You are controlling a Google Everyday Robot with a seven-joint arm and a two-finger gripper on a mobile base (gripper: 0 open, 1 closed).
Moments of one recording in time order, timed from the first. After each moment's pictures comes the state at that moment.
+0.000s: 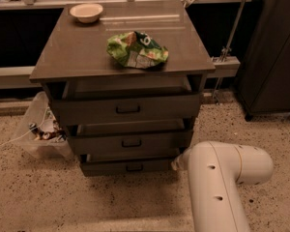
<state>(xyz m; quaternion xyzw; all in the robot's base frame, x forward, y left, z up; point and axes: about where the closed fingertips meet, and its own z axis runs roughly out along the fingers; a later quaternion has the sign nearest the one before) 0.702 -0.184 0.183 -0.20 0.95 0.08 0.21</state>
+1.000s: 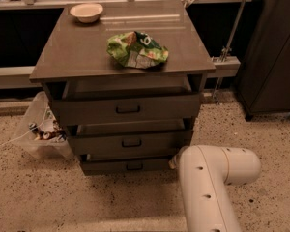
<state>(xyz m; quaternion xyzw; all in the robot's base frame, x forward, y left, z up) 0.721 -0.175 0.161 -0.18 0.96 0.08 0.20</state>
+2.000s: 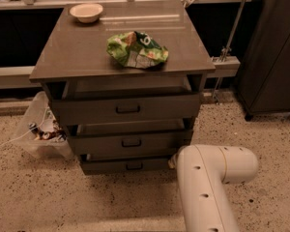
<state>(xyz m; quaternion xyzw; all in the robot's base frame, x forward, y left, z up) 0.726 -0.172 0.161 -0.17 0.96 0.08 0.20</state>
